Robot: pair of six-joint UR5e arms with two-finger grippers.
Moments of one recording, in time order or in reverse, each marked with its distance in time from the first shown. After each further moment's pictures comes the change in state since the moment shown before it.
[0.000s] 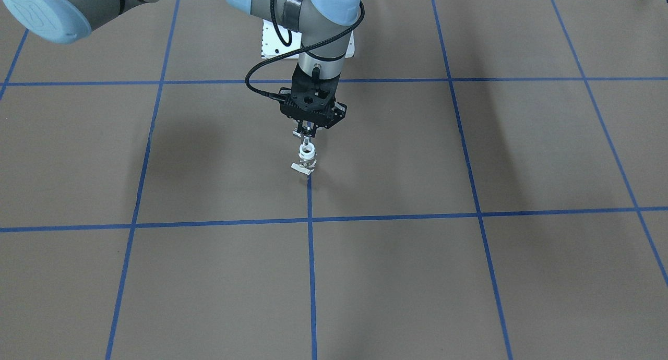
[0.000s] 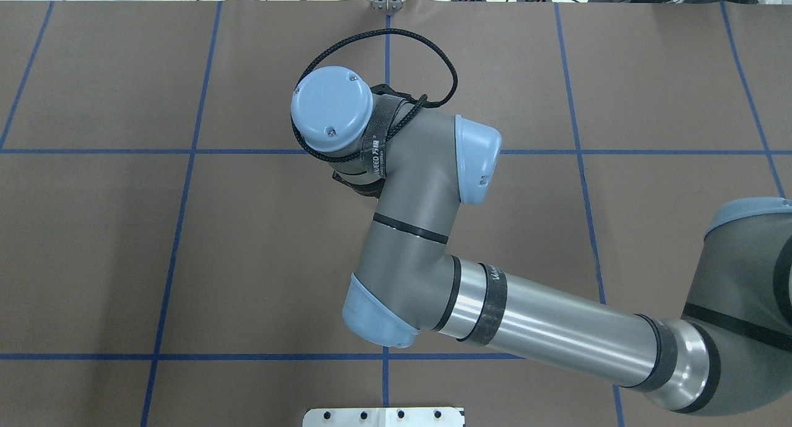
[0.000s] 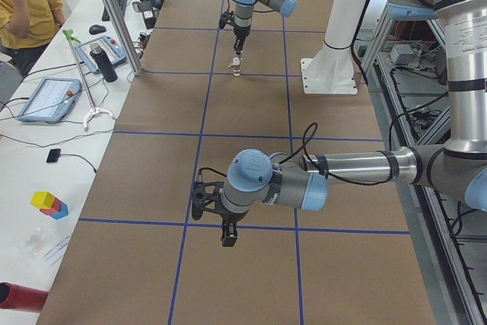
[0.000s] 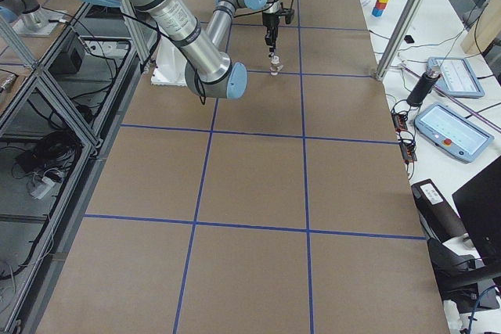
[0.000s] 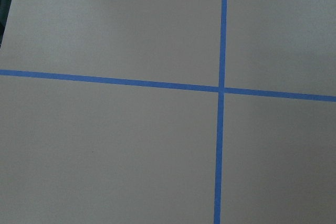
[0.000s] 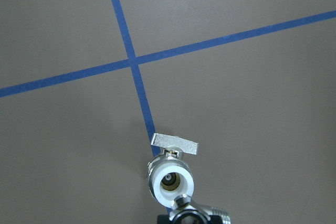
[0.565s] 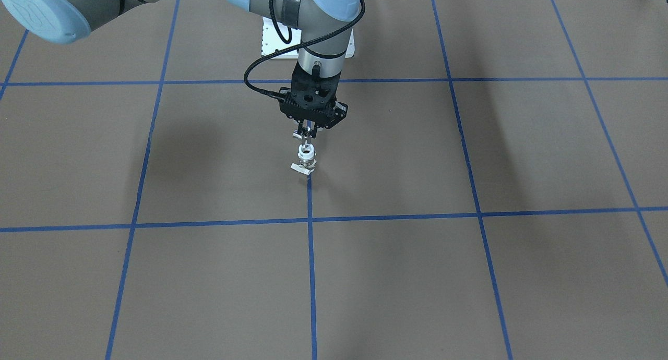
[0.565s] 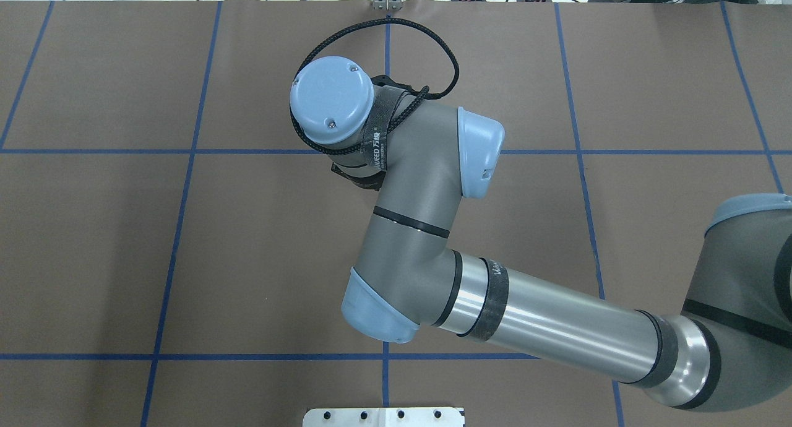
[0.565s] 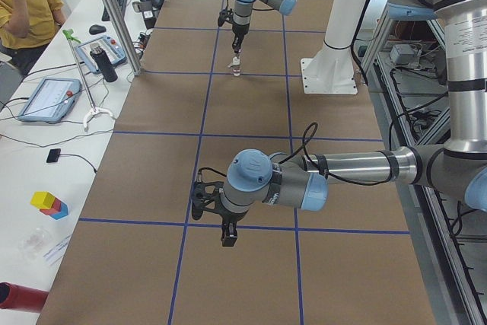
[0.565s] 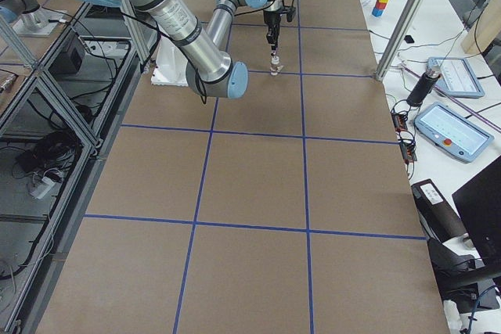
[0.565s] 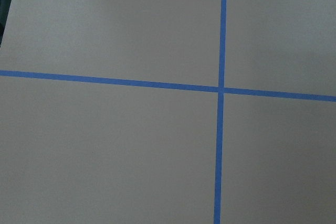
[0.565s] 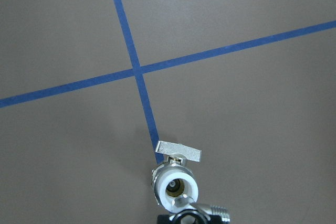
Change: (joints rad) left arm 0.000 0.000 0.000 -0.001 0.000 0.000; right arm 0.011 0.007 0.009 -0.002 -0.008 -0.002
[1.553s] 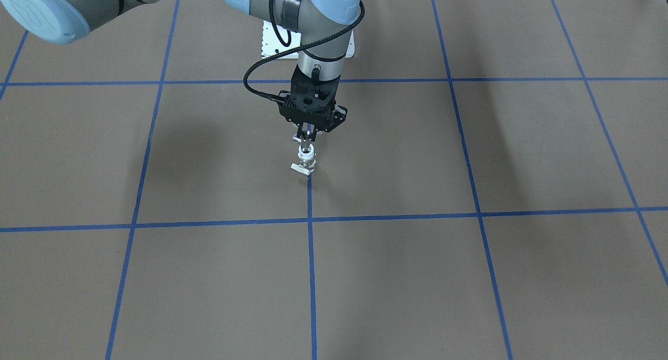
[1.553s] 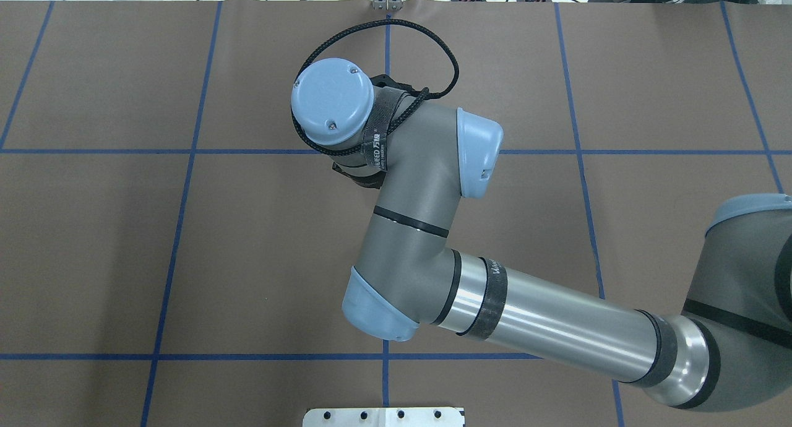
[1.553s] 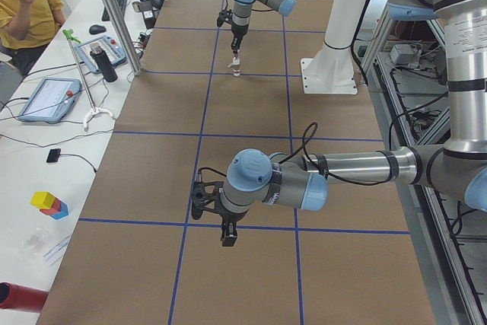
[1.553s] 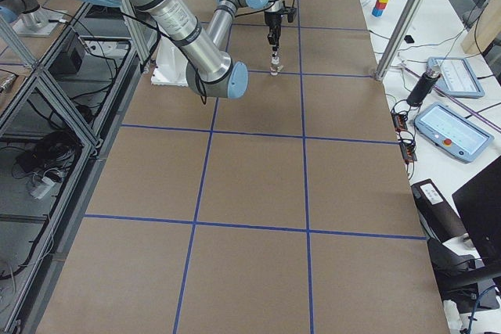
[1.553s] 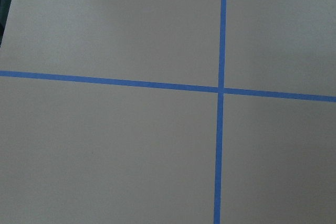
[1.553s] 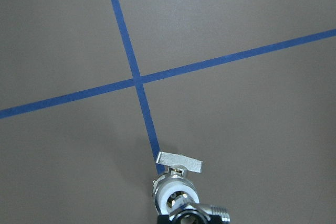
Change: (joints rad) left arm 0.000 -0.001 0.000 0.000 0.000 0.000; right arm -0.002 -0.002 -0.012 0.014 -0.011 0.002
